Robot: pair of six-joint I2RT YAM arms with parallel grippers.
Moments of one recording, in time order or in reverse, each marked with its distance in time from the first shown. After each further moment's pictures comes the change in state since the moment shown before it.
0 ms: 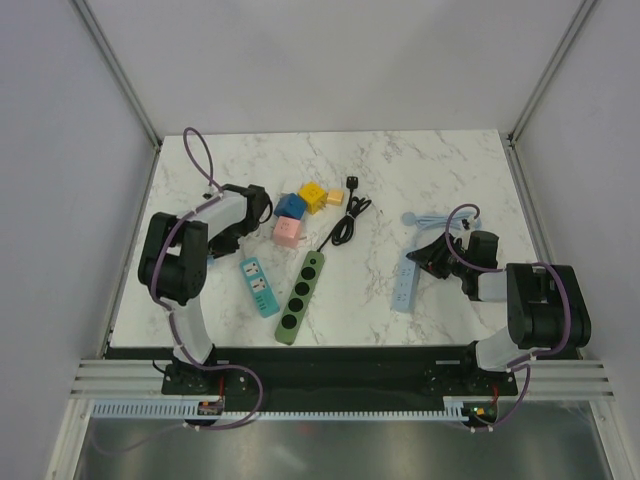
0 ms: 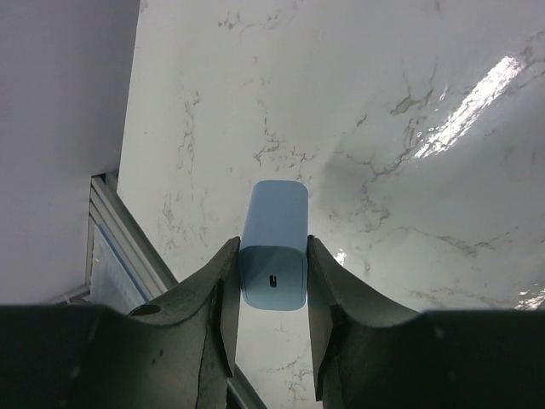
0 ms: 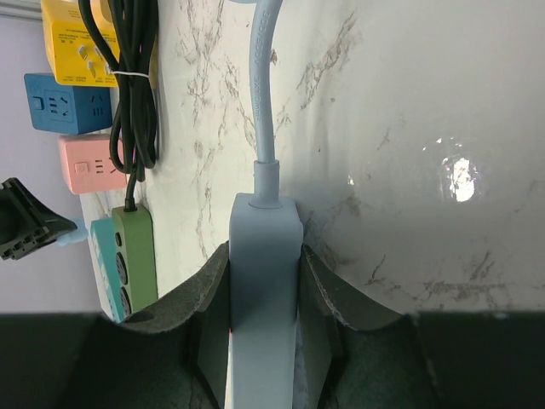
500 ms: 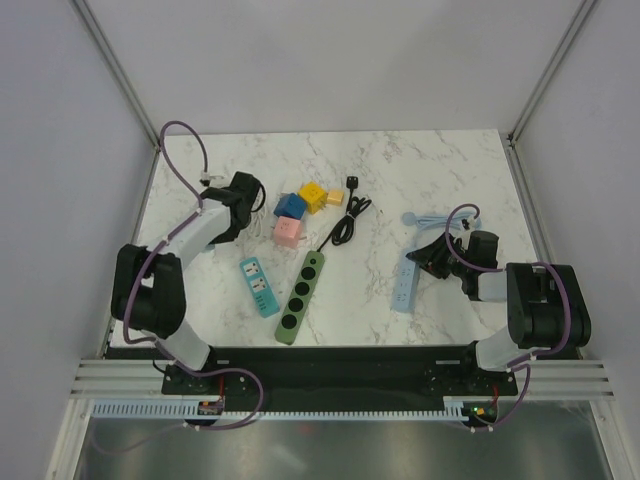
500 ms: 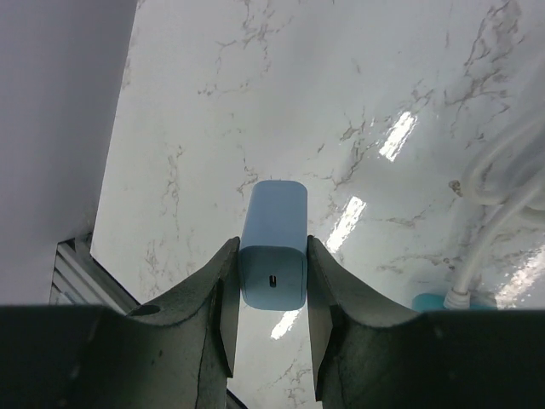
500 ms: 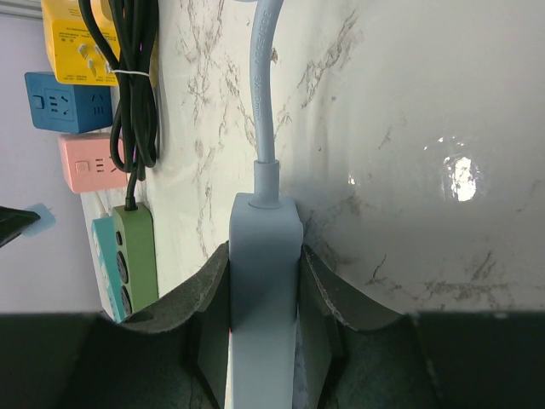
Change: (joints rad) left arm -0.011 -0.290 -0.085 0.233 0.068 0.246; right arm 0.000 0.002 0.000 0.000 -0.003 0.000
